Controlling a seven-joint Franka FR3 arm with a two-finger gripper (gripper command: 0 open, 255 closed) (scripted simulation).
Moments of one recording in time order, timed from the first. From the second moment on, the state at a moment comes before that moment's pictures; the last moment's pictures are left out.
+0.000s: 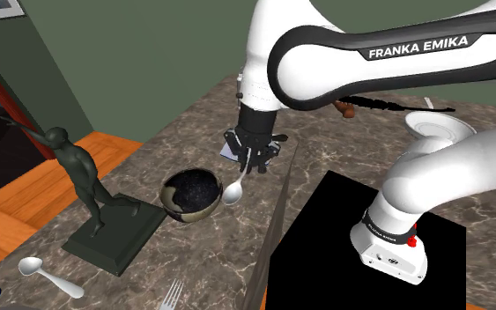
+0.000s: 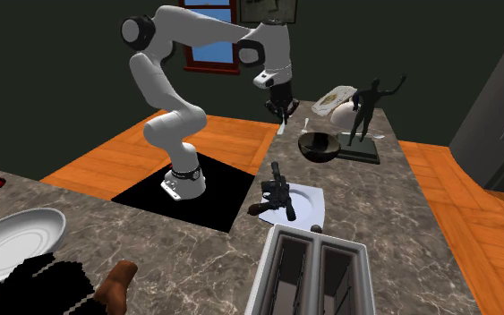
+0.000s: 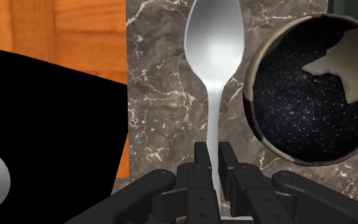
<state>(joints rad) -0.17 -0.73 0.60 -2.46 0.57 1.95 1.43</state>
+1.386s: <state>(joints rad) -0.39 -0.18 0.91 -2.15 0.31 2.20 1.64</state>
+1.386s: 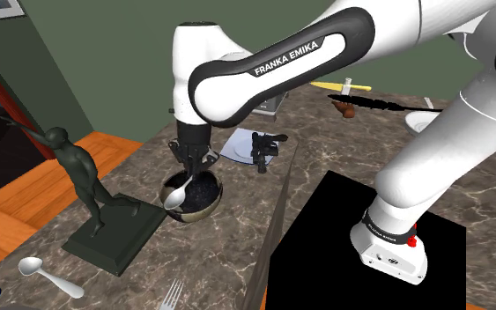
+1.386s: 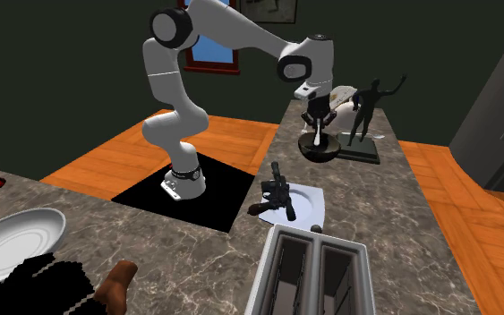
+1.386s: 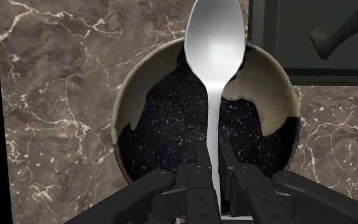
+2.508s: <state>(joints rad) -0.40 -0.14 0.94 -2.20 0.28 2.28 1.66</state>
